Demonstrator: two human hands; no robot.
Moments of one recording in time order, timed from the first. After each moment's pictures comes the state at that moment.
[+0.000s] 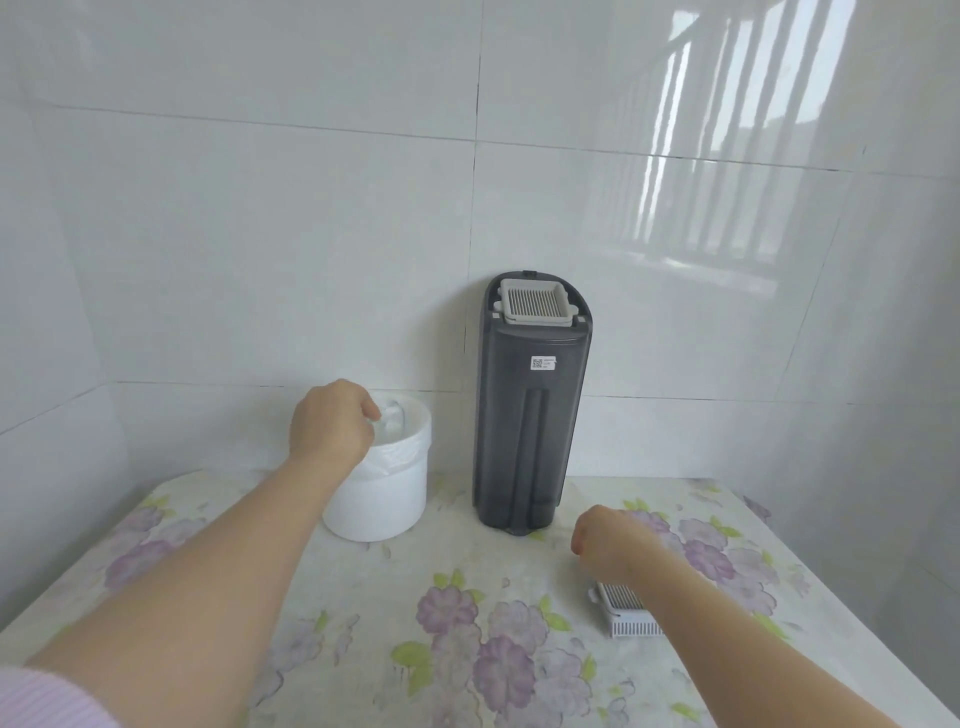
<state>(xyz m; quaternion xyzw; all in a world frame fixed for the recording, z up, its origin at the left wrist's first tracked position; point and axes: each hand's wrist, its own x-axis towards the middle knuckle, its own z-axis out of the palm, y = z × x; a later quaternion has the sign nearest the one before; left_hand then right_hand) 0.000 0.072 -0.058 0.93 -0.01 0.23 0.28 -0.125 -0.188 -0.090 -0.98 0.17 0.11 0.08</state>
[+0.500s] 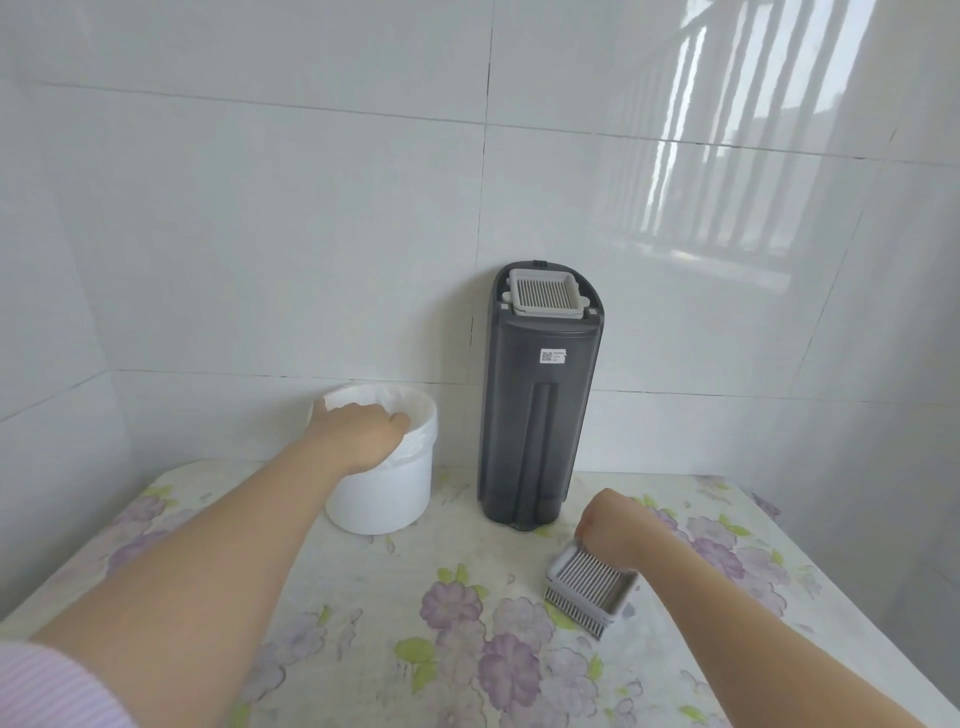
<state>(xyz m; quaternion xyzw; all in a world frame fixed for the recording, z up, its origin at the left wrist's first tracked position) 0.002 0.065 -0.059 0.99 -0.09 0.02 0.09 -0.096 -0.202 -0.110 -0.98 0.17 0.06 0.13</state>
